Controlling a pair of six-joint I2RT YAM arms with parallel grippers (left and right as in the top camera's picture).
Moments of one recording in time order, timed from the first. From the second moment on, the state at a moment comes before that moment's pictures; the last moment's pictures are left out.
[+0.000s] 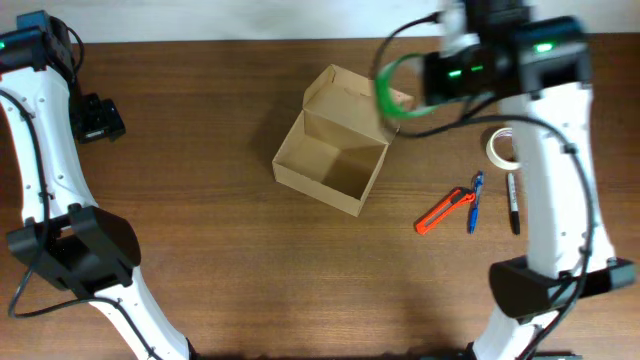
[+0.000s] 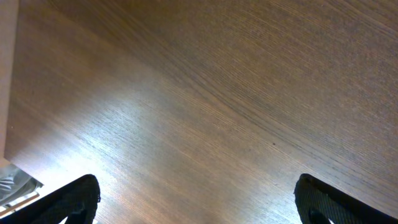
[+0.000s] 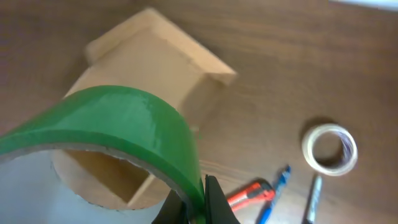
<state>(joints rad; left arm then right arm) 0.31 2.15 2.33 -1.65 -0.28 -0.16 0.25 1.92 2.39 -1.50 0.01 0.06</state>
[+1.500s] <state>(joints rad) 0.31 2.15 2.33 -1.65 -0.28 -0.16 0.49 2.35 2.29 -1.28 0.00 0.05</state>
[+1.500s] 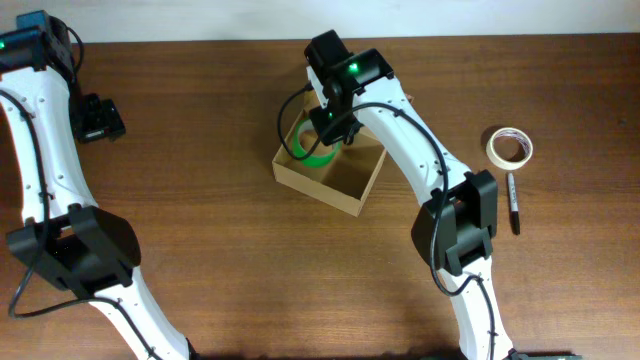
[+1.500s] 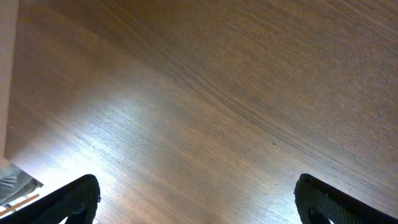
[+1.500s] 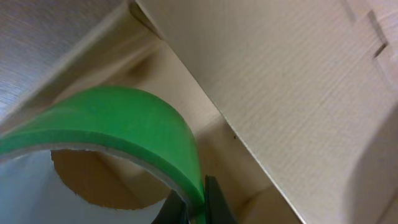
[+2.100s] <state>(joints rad) 0.31 2.15 2.33 -1.65 -0.28 -0.16 0.49 2.35 2.15 -1.15 0.01 0.05</state>
